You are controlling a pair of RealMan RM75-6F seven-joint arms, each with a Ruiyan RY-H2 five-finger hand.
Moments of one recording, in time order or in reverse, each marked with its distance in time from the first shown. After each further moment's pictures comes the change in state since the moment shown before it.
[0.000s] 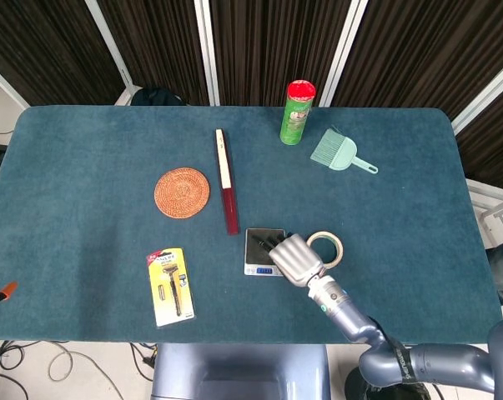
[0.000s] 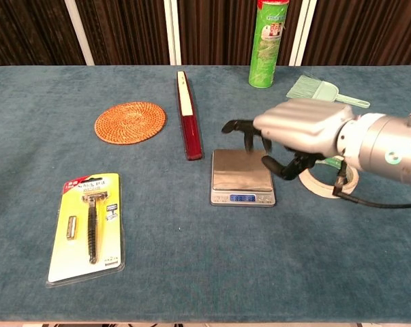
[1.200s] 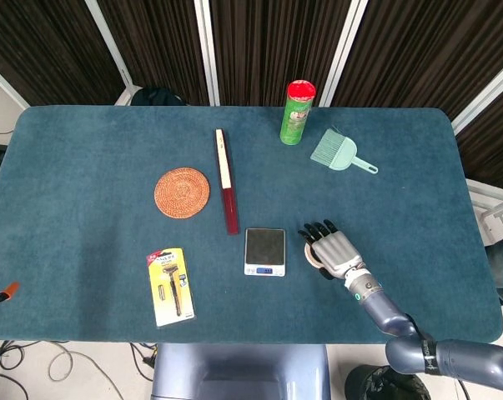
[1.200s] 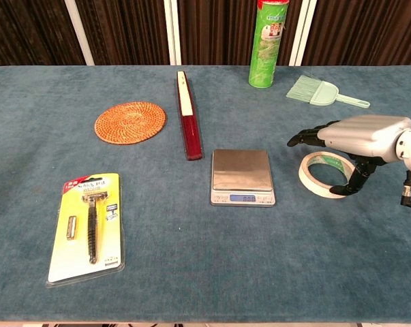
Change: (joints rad) left arm -0.003 -0.017 0.001 0.000 -0.004 -0.001 0.044; right arm -0.028 0.086 -0.079 0.113 0.091 -0.108 0.139
